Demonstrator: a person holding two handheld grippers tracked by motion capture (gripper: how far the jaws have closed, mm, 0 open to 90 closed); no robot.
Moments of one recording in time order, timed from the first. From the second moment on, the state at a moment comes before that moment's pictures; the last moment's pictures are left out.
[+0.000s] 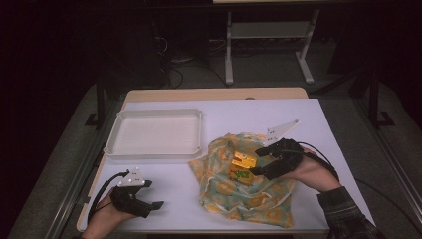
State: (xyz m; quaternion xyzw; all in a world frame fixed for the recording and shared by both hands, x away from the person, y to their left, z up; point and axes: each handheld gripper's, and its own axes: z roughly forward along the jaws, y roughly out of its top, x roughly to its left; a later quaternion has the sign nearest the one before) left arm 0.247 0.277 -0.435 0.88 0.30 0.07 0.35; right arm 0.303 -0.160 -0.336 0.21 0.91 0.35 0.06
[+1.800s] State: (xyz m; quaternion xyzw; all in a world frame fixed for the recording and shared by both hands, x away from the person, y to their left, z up) left arm 0.247 0.276 -0.436 0.88 0.30 0.07 0.35; right arm 0.331 -0.110 -0.382 0.18 0.95 0.26 0.05
